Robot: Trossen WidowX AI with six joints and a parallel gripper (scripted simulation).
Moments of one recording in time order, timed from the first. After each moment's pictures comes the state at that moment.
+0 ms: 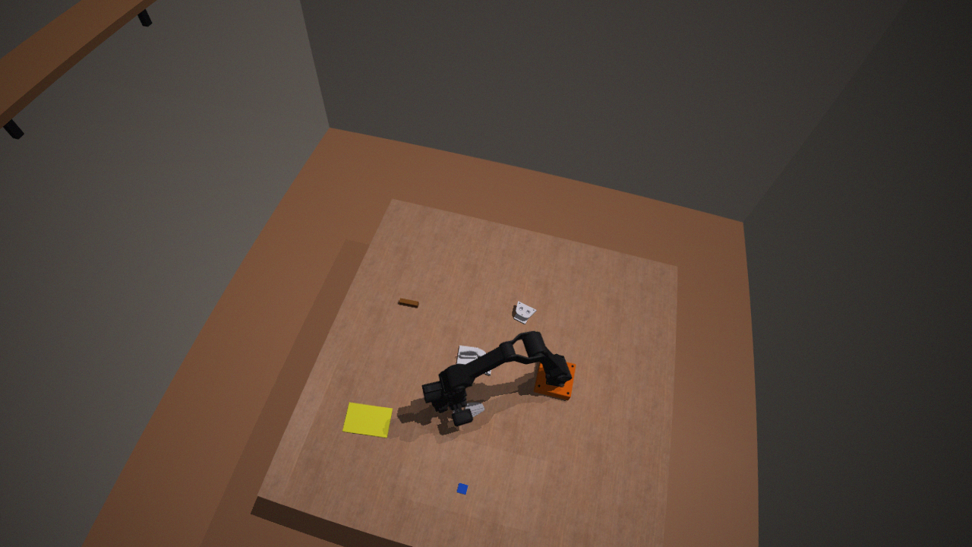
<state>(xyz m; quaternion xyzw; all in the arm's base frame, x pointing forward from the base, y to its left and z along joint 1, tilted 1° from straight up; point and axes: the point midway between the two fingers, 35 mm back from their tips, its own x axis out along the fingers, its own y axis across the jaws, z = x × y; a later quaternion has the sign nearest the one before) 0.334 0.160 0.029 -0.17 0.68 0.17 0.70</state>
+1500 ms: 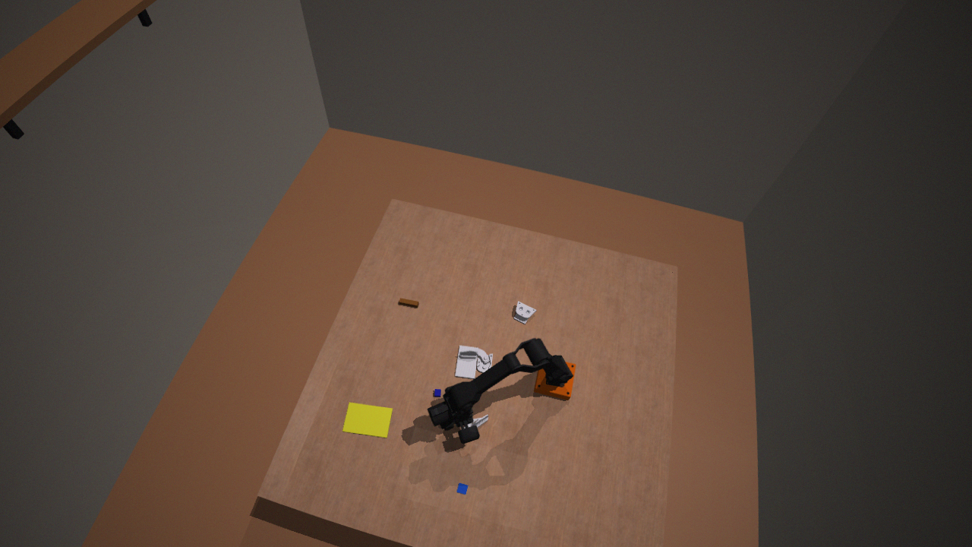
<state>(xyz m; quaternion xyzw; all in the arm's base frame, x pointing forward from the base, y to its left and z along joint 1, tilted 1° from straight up) 0.303 0.211 0.033 -0.18 0.68 0.17 0.69</state>
